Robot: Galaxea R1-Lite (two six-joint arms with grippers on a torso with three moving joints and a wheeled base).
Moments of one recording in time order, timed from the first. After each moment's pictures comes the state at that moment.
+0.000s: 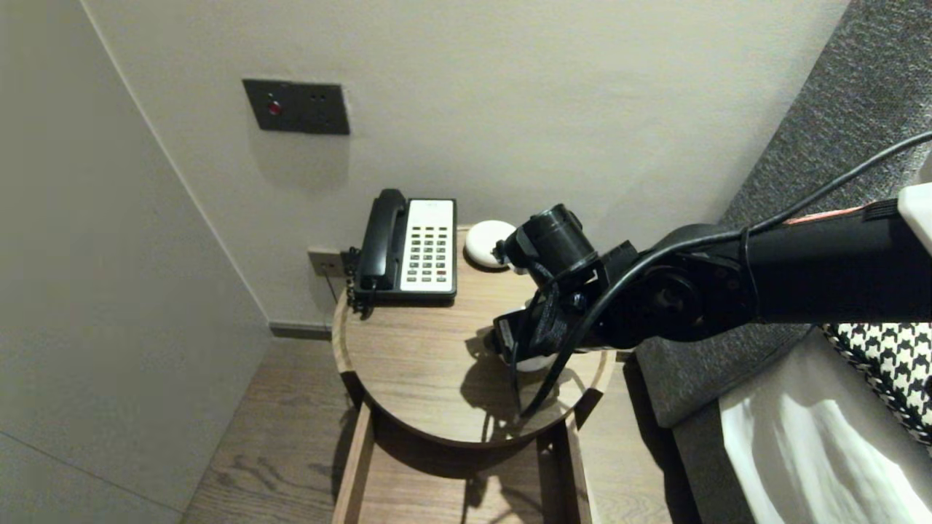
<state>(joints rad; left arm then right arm) 0.00 0.00 -0.01 0.01 0.01 0.00 0.71 1.97 -1.51 0.29 -0.26 0.25</state>
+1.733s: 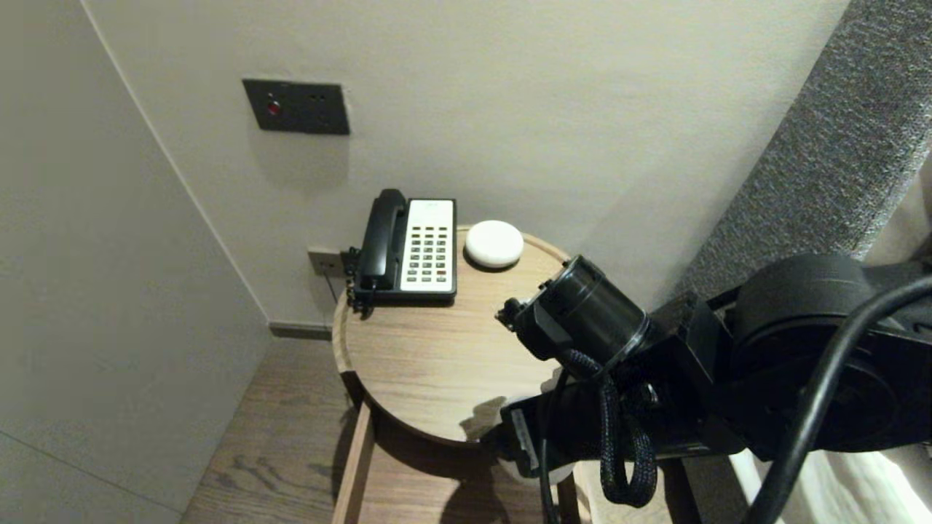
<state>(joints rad) 0.00 0.00 -0.01 0.01 0.01 0.00 0.92 1.77 -1.31 0.46 -0.14 0.49</state>
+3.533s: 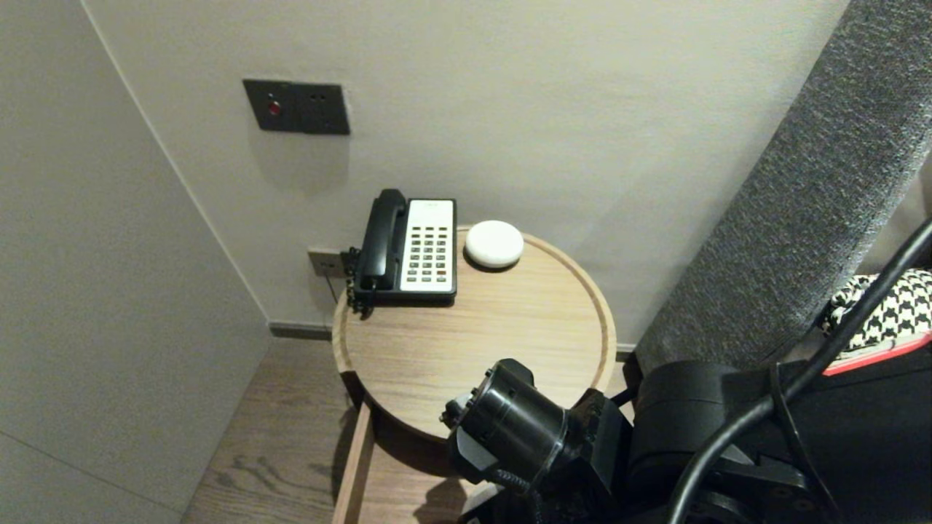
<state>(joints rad) 0.00 0.00 -0.01 0.01 0.01 0.00 1.04 1.89 -1.22 0.39 -0.06 0.49</state>
